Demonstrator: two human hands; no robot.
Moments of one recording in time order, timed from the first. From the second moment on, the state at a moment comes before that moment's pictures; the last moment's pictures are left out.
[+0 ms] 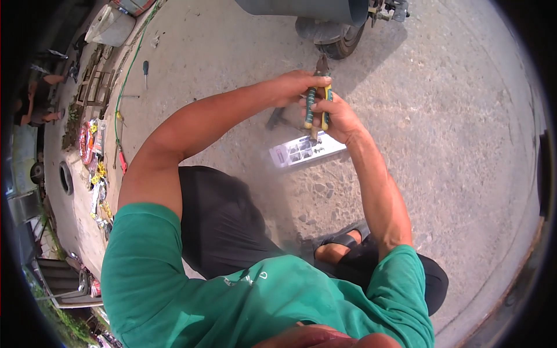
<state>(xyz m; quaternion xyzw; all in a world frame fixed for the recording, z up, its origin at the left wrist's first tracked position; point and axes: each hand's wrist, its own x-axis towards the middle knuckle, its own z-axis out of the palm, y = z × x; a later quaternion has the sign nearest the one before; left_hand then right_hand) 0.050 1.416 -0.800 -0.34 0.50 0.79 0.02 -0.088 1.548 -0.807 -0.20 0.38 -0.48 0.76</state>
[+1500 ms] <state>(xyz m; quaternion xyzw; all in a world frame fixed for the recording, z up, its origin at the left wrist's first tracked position) 0.005 1.420 -0.796 -0.45 0.55 0.70 -0.10 -0.118 1.537 -0.850 -0.03 0.13 -0.59 0.80</state>
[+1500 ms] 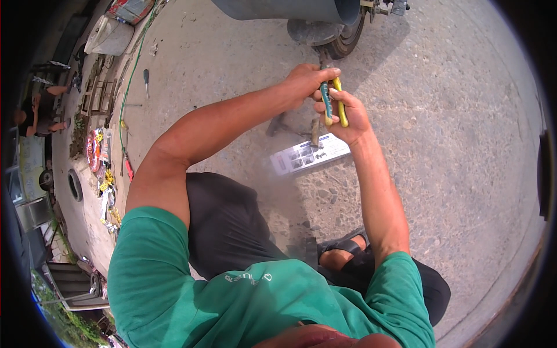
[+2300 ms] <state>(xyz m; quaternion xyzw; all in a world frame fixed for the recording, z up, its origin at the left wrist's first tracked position) 0.011 1.412 -0.796 -0.47 0.55 0.68 -0.12 -0.104 1.542 -0.857 0.01 0.04 -0.60 0.80</state>
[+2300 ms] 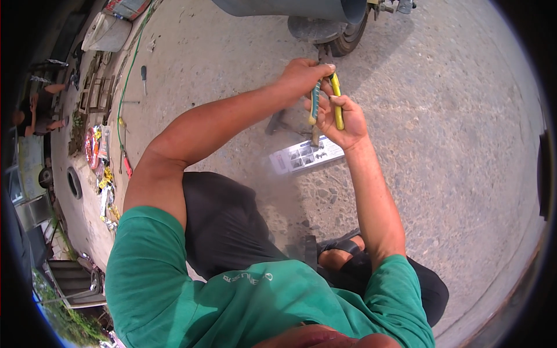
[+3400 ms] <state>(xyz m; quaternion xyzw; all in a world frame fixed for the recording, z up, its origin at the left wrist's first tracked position) 0.004 1.420 -0.804 -0.49 0.57 0.64 -0.14 -0.111 1.538 -0.857 0.05 0.07 -0.55 0.83</state>
